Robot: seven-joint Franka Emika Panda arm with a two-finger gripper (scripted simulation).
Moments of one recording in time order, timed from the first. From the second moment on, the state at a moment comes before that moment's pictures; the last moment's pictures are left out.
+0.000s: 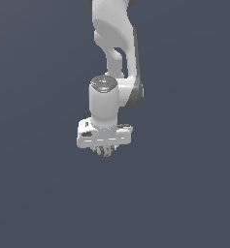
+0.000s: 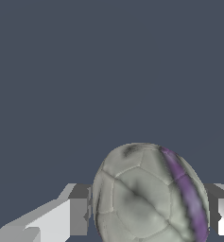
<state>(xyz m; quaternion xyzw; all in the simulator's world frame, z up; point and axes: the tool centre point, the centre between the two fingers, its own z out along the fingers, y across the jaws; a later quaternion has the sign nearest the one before) 0.060 -0.041 0.136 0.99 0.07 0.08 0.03</state>
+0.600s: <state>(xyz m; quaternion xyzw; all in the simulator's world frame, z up) 0.111 -0.021 0.286 0.98 -0.02 0.19 0.08</state>
